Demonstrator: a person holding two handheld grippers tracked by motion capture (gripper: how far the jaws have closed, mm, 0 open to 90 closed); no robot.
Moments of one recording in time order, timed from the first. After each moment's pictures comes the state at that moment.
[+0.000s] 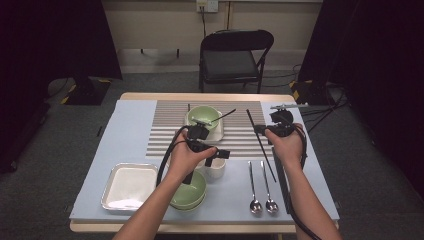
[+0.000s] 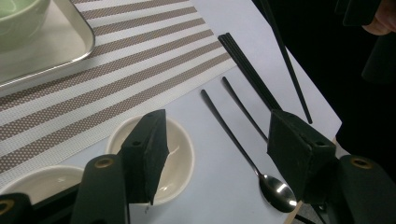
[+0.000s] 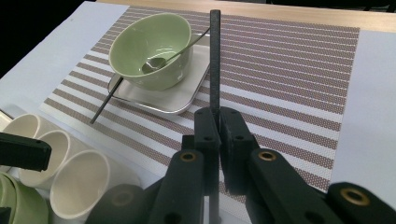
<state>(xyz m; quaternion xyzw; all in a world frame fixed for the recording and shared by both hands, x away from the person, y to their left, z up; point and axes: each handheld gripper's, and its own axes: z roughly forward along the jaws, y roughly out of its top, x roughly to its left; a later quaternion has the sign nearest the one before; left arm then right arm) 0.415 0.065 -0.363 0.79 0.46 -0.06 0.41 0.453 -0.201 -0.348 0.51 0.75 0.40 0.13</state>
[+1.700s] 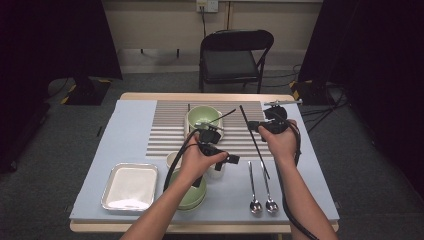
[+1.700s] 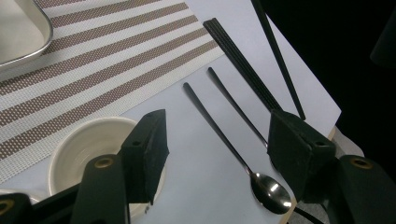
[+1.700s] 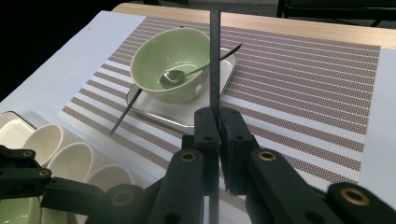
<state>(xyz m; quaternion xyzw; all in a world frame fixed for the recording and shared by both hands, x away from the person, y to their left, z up) 0.411 0.037 -0.371 0.80 0.44 -0.06 0.40 0.454 -0.182 -0.336 0.49 0.75 0.42 0.13</state>
